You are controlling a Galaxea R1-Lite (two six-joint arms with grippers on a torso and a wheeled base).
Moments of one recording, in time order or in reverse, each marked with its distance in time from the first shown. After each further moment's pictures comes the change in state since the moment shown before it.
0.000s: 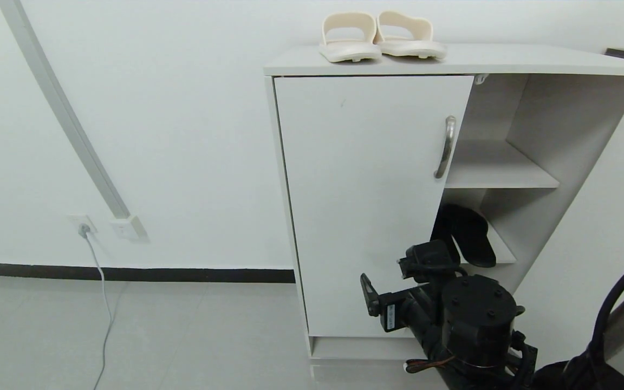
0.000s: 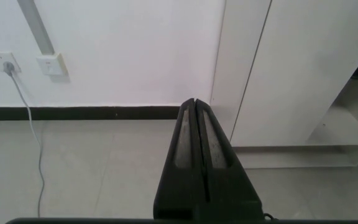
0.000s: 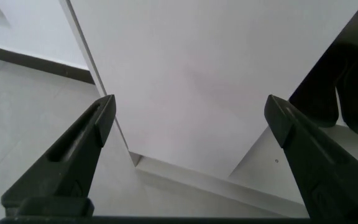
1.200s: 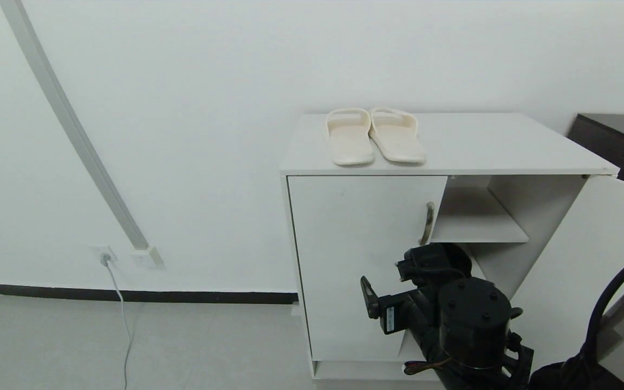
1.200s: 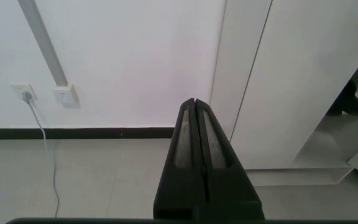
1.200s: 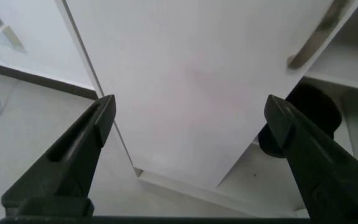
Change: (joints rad) left arm 0.000 0.000 0.000 0.001 -0.001 0.000; right arm -0.001 0.013 0.002 0.000 -0.005 0.000
